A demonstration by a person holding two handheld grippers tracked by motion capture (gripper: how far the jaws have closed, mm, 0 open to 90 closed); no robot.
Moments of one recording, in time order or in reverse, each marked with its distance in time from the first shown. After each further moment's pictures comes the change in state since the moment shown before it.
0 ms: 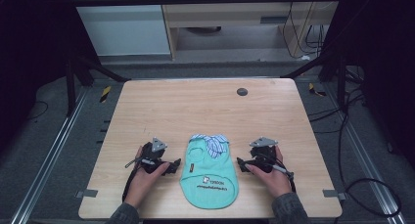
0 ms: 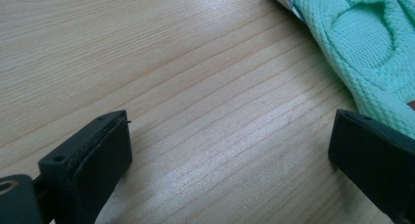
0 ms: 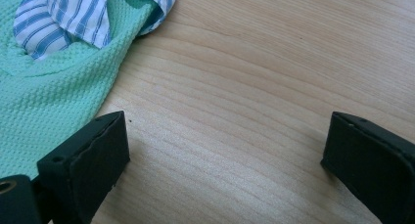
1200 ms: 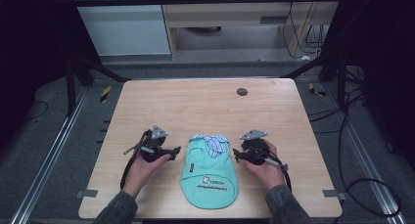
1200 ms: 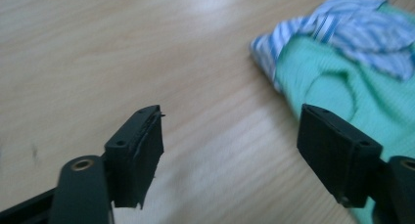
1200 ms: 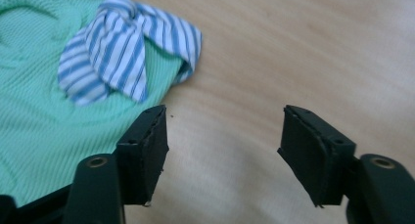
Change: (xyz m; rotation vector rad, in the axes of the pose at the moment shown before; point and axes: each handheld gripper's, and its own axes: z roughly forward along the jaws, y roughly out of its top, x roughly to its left) left arm 0.008 0.061 -0.015 -0.013 -0.054 0.028; right arm 0.021 0.045 -0.006 0.018 -0.039 -0.103
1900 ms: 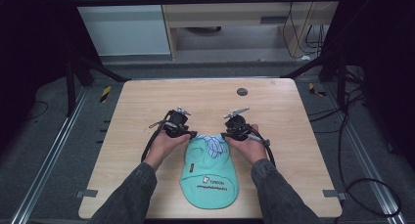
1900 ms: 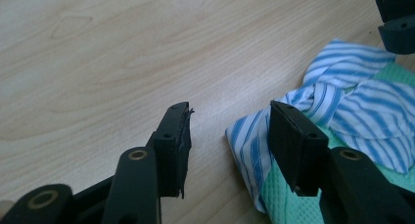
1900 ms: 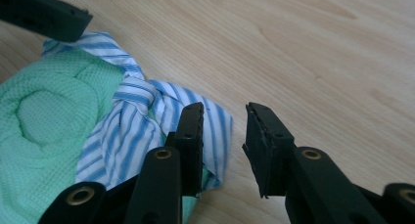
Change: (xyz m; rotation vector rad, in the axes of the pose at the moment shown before) left arm -0.004 0.055 0.064 0.180 -0.083 -0.012; right arm -0.003 0.063 0.048 0.123 0.151 0.080
